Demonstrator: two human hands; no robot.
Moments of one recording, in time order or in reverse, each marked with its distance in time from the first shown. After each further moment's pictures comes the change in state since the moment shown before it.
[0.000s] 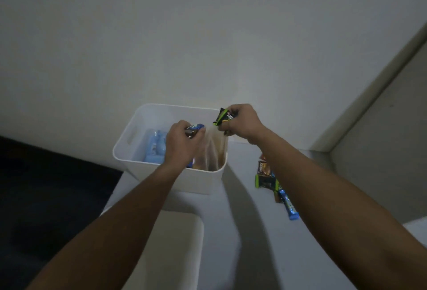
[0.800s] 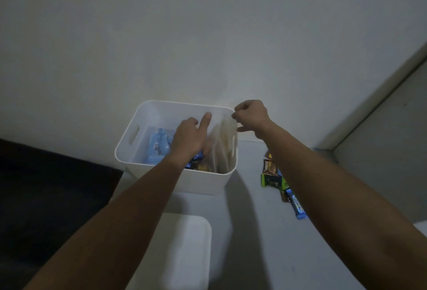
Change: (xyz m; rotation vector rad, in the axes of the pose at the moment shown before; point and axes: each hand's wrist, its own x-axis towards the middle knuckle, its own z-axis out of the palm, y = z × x) left_hand 0.035 -0.003 0.000 0.132 -0.254 -0.110; right_hand 0.034 0.001 0.012 0.022 0.174 0.201
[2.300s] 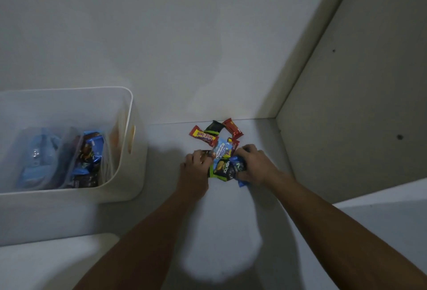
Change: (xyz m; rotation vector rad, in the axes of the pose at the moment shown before) left_hand -0.061 0.000 0.303 0.626 -0.234 0.536; right_hand 0.018 0.310 -0.155 -0.809 -0.271 -0.118
